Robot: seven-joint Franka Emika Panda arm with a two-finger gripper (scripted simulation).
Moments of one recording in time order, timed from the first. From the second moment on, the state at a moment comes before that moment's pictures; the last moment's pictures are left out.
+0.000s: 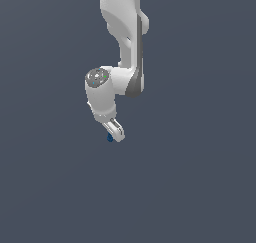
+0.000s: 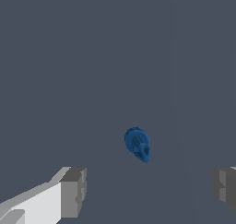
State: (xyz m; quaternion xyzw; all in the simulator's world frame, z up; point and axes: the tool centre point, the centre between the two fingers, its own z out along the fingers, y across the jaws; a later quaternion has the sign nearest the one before) arm -0.015 -0.088 0.098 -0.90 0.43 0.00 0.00
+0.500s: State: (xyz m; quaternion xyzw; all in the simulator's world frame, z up) arm -0.018 -0.092 0.093 -0.89 0.46 0.00 0.00
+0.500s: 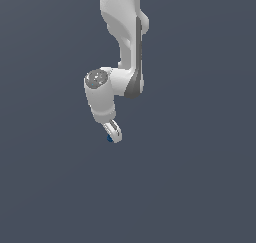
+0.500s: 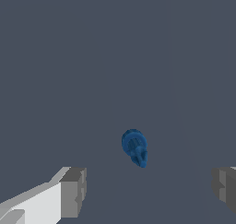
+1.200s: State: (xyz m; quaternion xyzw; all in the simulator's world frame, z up) arm -0.019 -0.092 0.047 -0.89 0.47 0.00 0.00
